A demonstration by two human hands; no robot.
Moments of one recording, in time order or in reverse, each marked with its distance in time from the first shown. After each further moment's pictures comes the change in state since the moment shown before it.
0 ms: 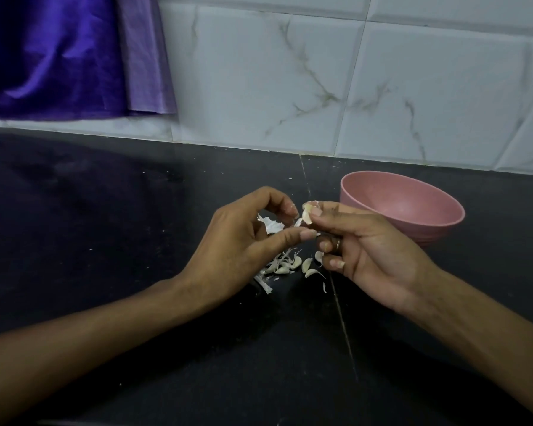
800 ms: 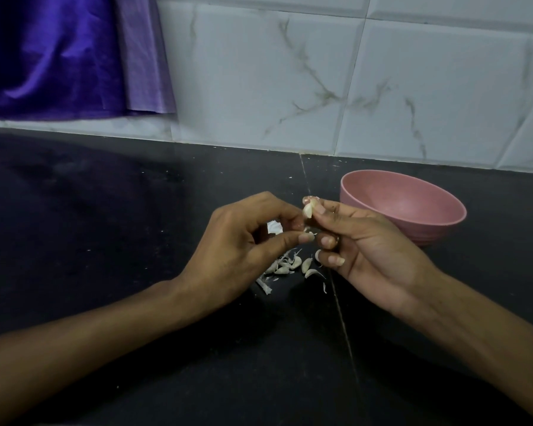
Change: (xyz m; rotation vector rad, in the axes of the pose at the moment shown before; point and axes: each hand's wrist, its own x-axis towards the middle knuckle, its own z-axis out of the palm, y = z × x) left_hand 0.001 -0.008 0.000 0.118 0.013 0.227; right_hand 0.002 0.003 0.001 0.107 -0.008 -0.043
